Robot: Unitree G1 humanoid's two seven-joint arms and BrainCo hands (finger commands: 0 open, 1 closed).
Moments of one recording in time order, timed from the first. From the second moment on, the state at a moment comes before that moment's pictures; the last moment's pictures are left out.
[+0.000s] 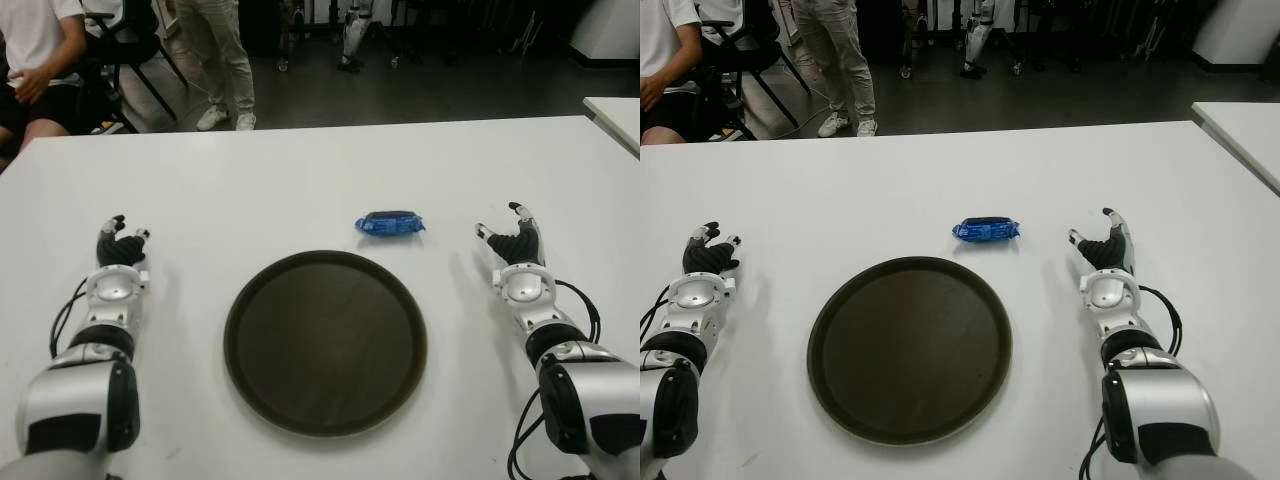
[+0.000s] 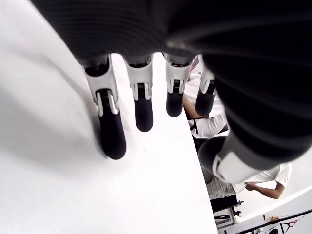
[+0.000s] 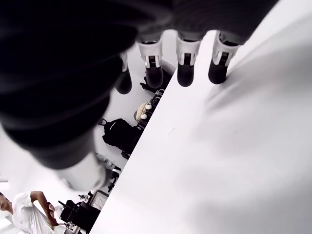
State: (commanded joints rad) left arm -0.67 0.33 0.21 1.35 0.09 -0.17 0.23; right arm -0.71 -0.25 -0.07 1.35 -0.23 -0.28 -0.38
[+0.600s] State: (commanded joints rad) left arm -0.67 0.33 0.21 1.35 0.09 -0.18 0.22; right arm -0.70 -0.25 -0.07 1.35 -0.23 -0.28 -0.38
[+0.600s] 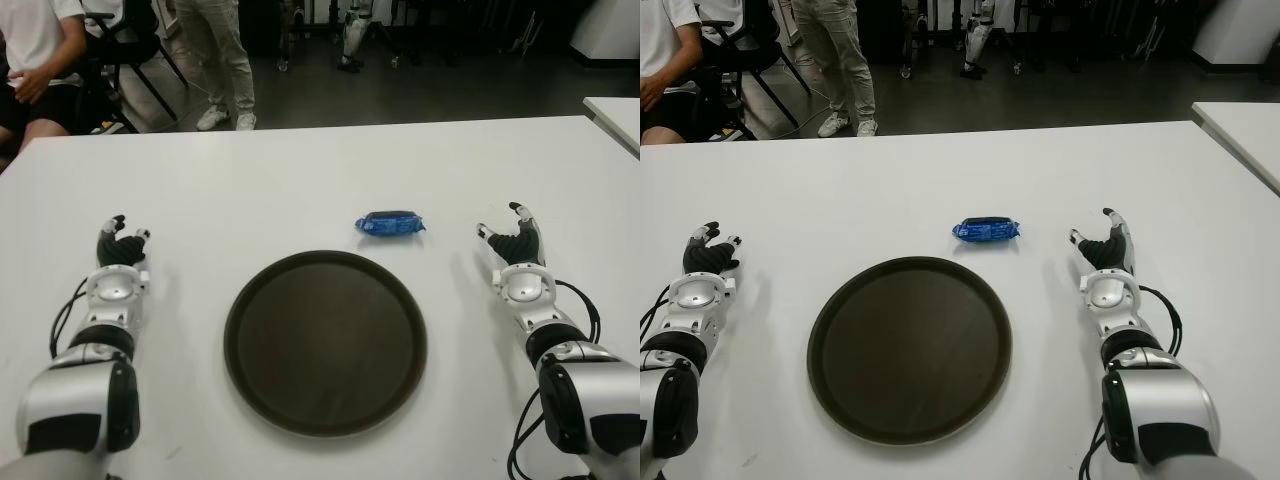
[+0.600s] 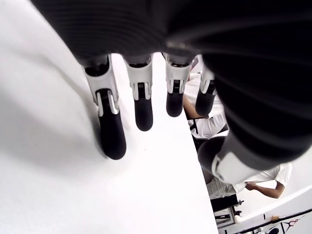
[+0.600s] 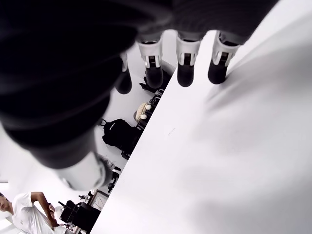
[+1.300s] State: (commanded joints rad) left arm -0.67 0.33 0.21 1.35 0.09 -0.18 0.23; right arm -0.70 -0.25 -0.09 1.35 -0.22 -0.29 -0.36
